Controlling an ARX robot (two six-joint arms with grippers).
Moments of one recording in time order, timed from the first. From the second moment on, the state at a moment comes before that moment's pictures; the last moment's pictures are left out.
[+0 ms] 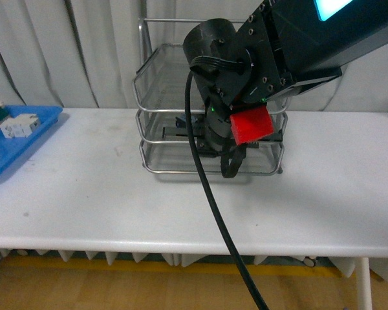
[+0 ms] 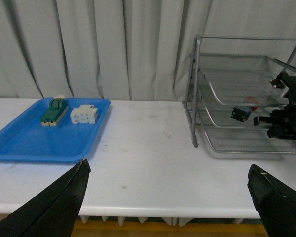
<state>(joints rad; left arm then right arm) 0.00 0.00 0.01 0.00 0.00 0.00 0.48 2.37 1.74 -0.20 0.26 0.39</state>
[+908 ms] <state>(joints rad) 0.00 0.00 0.01 0.00 0.00 0.00 0.29 1.46 0.32 1.18 0.29 0.02</state>
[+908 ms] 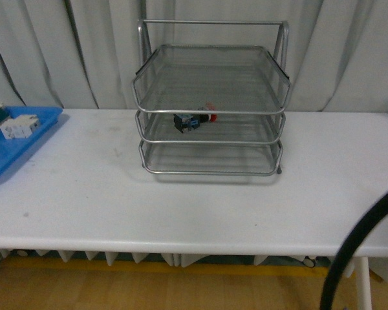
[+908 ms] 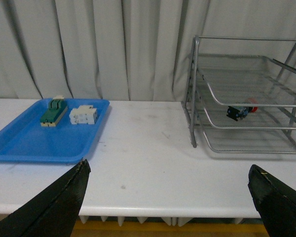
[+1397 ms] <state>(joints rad) 0.00 0.00 0.01 0.00 0.00 0.00 0.13 1.06 0.08 0.96 0.13 0.01</state>
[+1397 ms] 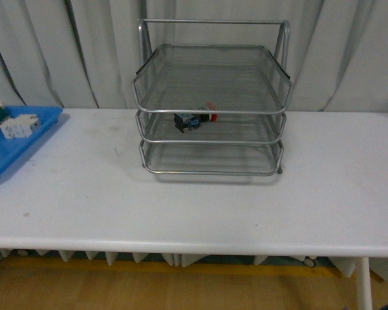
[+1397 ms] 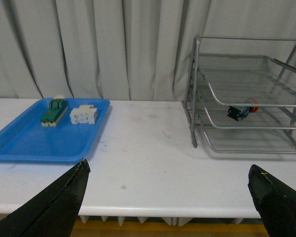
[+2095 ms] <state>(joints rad) 0.00 0.00 0.01 0.00 0.00 0.00 0.00 0.50 0.01 0.50 0.00 0.01</state>
